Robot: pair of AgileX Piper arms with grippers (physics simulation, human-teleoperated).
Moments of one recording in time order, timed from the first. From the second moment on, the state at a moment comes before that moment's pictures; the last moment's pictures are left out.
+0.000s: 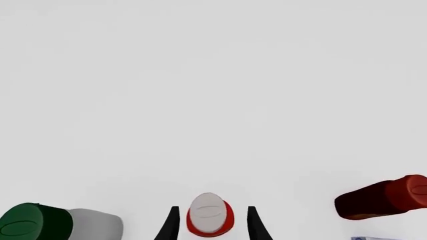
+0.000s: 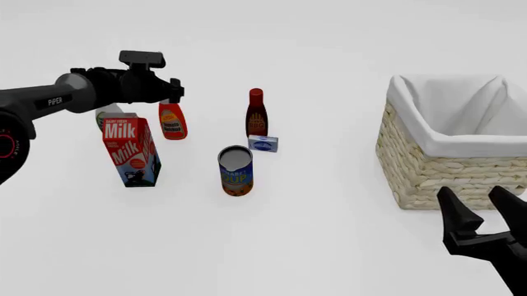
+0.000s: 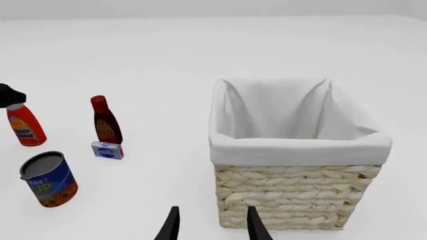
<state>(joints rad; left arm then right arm) -0.09 2.11 -1.62 0.17 0.01 0.03 0.54 0.00 -0.41 0.02</state>
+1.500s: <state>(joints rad) -0.17 1.70 -1.51 0.26 0.05 0.05 0.50 0.00 -0.37 0.00</state>
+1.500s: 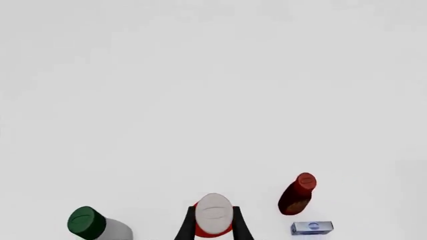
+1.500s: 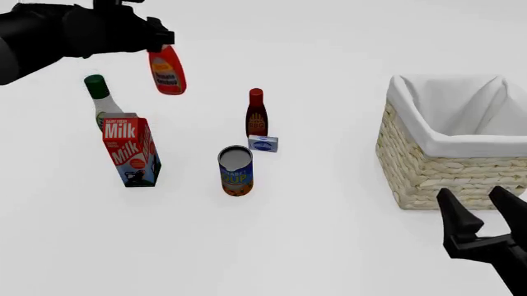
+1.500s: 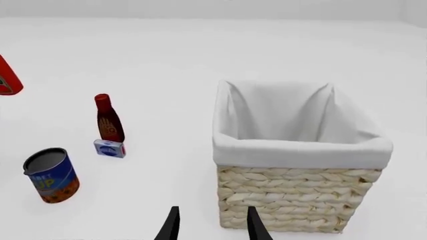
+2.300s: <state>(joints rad) -0.42 1.32 -1.37 0.50 0.07 0.32 0.42 -0.21 -0.17 -0.13</state>
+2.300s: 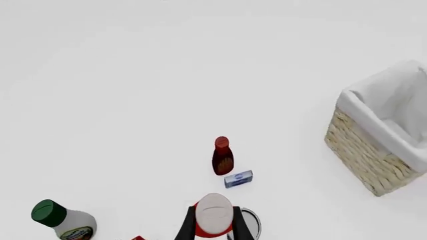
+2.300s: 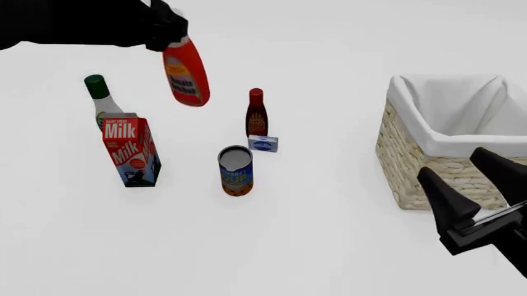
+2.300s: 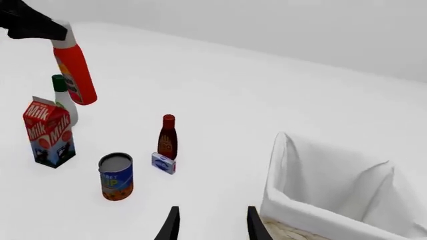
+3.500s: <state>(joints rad) -0.67 1.21 -1.40 0.68 0.12 0.78 0.90 -0.65 -0.10 -0.14</state>
